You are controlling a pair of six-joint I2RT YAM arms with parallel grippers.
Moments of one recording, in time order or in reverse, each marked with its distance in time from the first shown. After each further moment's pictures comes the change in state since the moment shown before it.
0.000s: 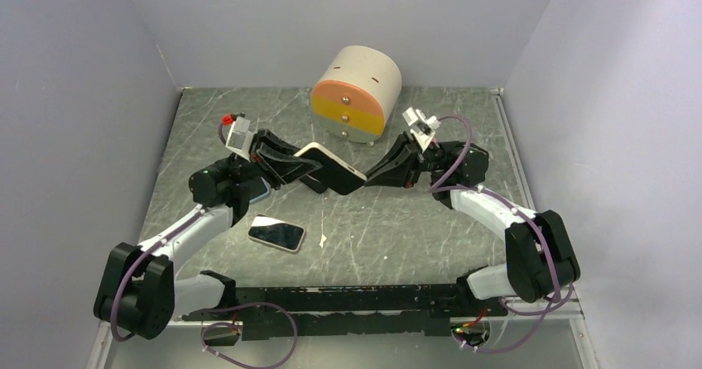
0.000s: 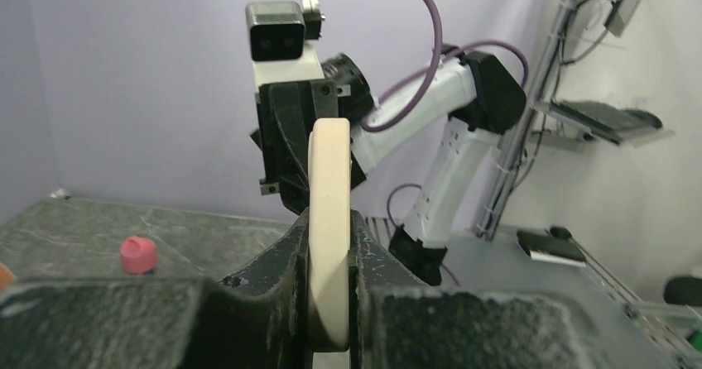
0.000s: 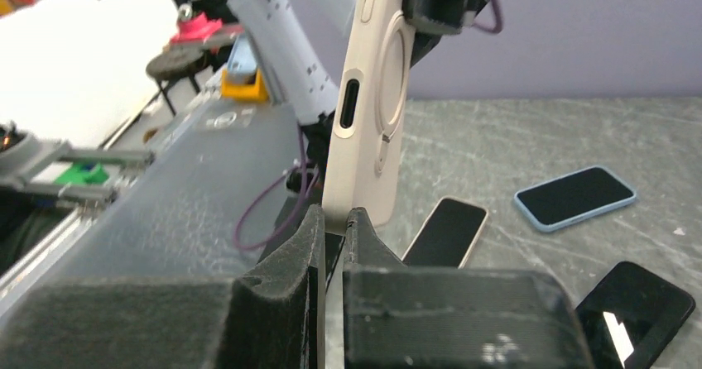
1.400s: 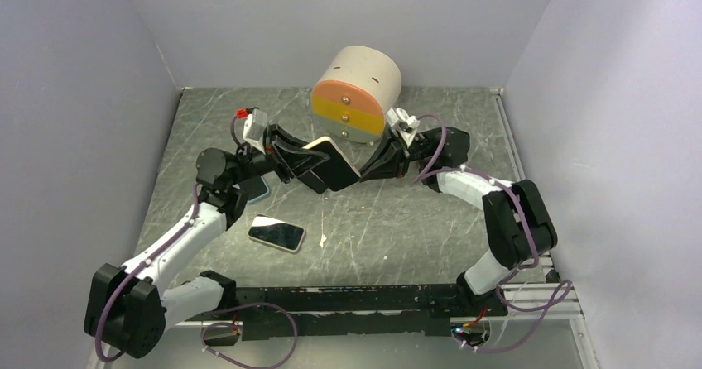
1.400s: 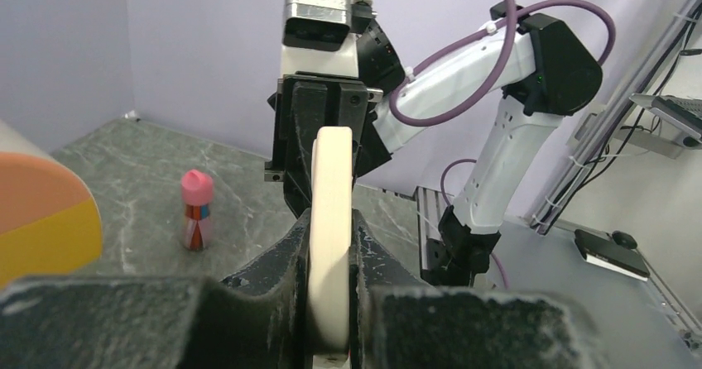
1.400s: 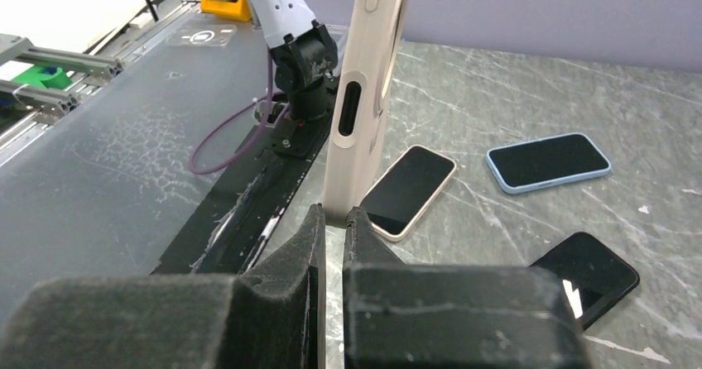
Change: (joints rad) left arm -0.044 -0.111 0.066 -0.590 -0.077 0.347; right arm -0.009 0.231 0.148 0.019 -0.222 -0.170
